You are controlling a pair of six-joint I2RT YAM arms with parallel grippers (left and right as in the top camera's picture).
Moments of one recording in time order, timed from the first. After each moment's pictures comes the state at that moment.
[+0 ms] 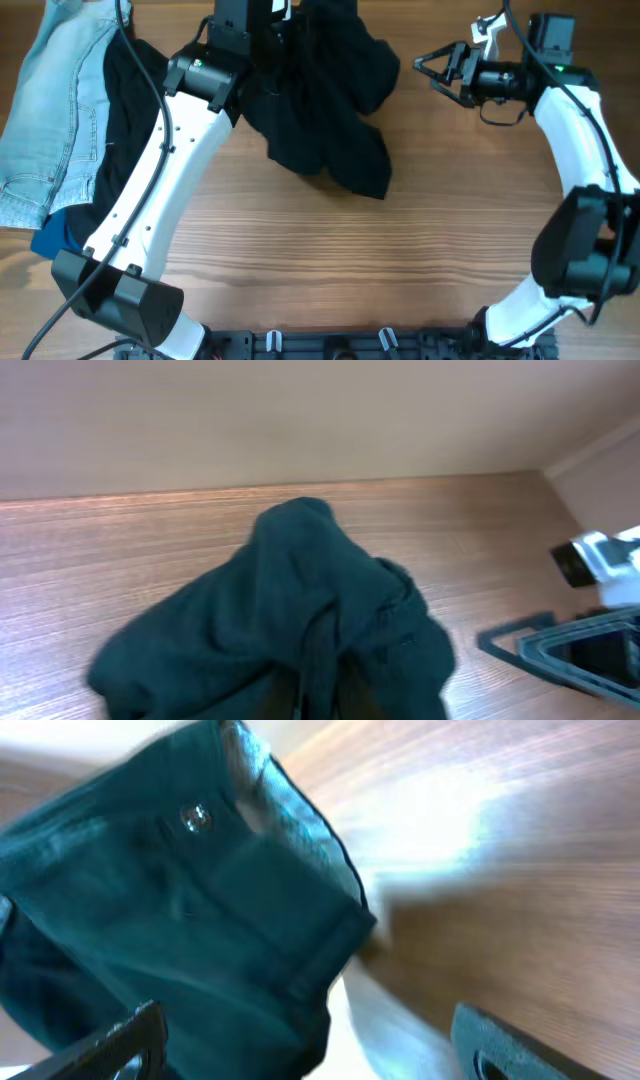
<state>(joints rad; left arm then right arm) -0.39 1.73 1.77 -0.59 0.13 -0.30 -0.12 1.87 1.46 -0.53 -1.03 0.36</state>
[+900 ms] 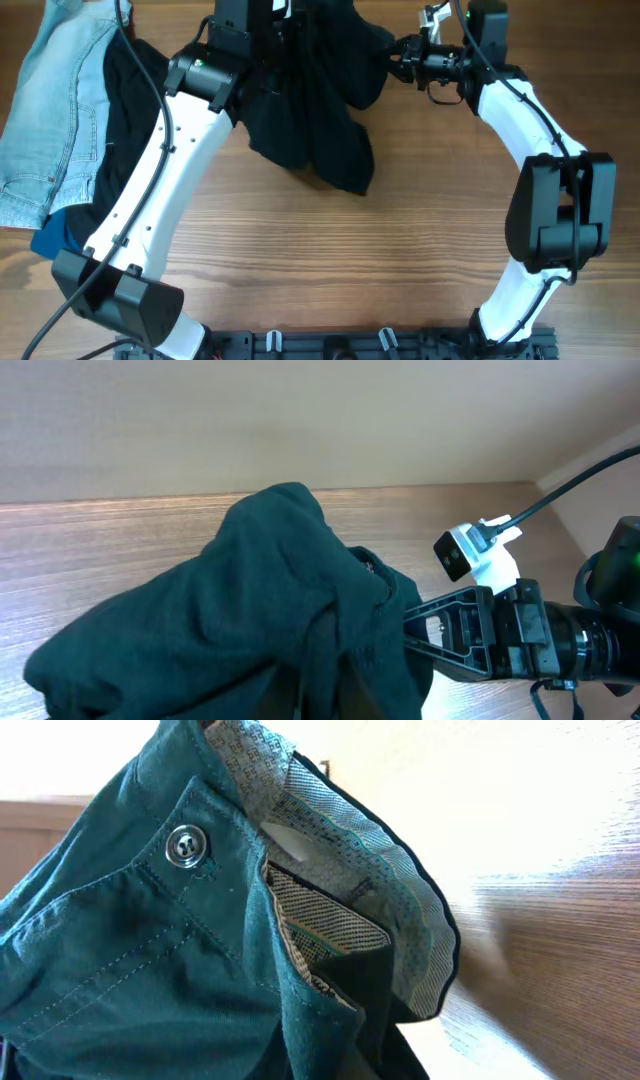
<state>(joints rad) -0.39 1.73 1.77 -0.58 0.13 -0.32 0.06 2.01 1.46 -0.06 -1.05 0.89</state>
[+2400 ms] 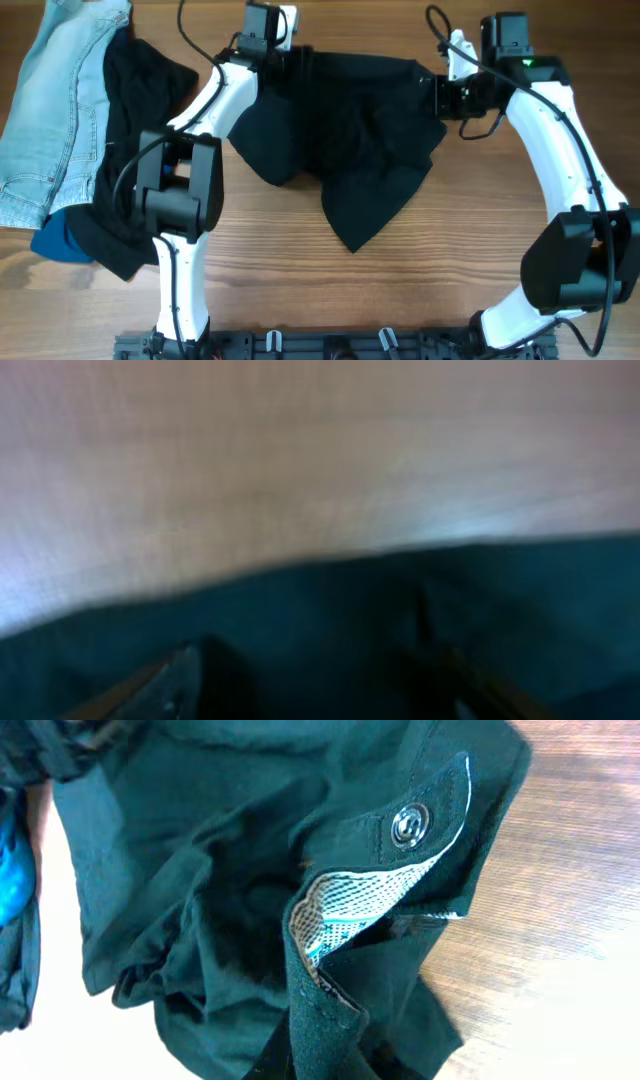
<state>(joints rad) -0.27 2.30 1.78 -0.38 0.23 -0.16 0.05 1.80 1.52 -0.93 -0.43 0.02</state>
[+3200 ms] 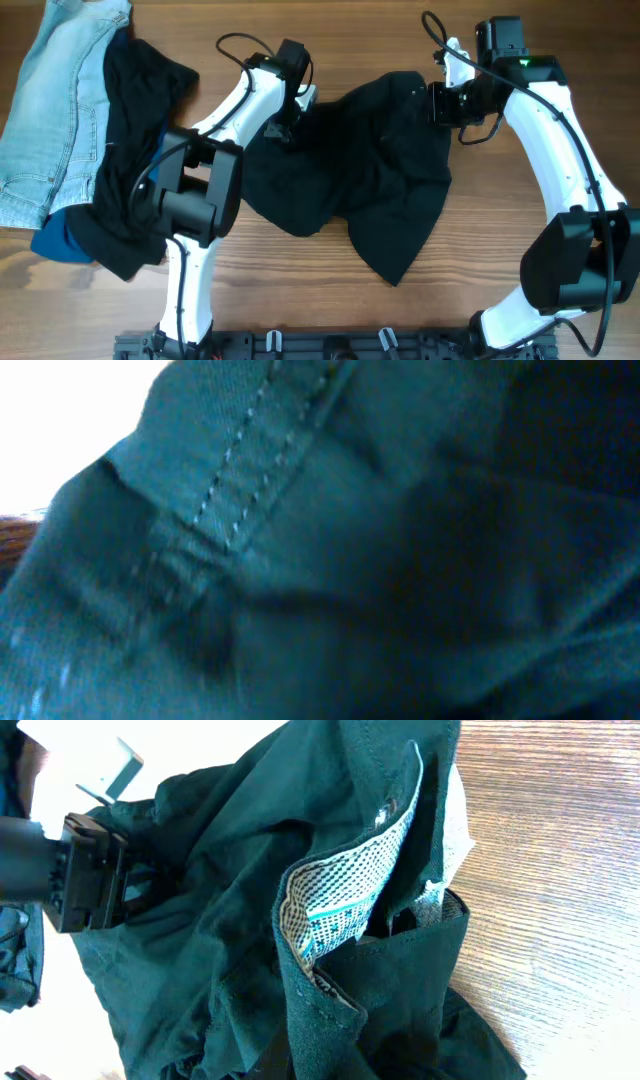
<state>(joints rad) -0.37 2.30 1.80 -1.04 0.25 -0.19 0.06 1.80 1.52 -0.99 -0.43 0.02</state>
